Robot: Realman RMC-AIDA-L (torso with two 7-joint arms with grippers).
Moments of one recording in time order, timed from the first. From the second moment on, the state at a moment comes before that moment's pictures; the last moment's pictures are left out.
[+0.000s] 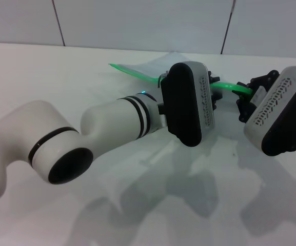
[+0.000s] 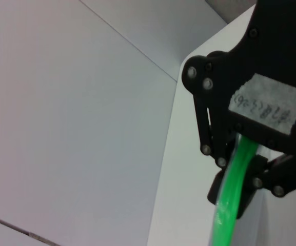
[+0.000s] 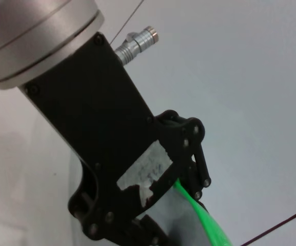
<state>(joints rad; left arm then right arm) -0.64 -2.03 -0.90 -1.00 2.58 -0.02 0.87 0.13 2.03 -1.96 -1.60 -2.89 -0.50 2.43</state>
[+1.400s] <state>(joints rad) -0.63 -2.04 -0.91 -0.95 2.56 0.00 0.85 0.11 2.03 -1.96 -1.63 -2.89 -0.50 2.43</state>
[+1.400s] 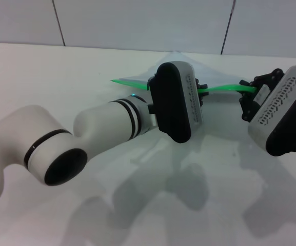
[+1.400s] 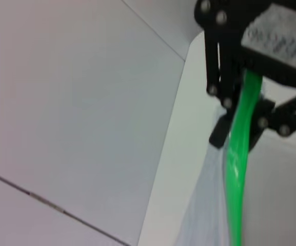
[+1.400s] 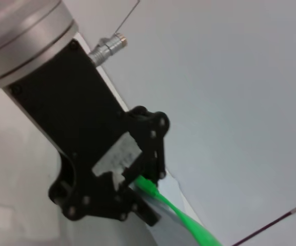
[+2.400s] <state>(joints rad) -0.61 -2.04 -0.93 -0.96 2.56 0.10 0.84 0.10 2.03 -1.94 -1.63 -2.89 -0.50 2.43</state>
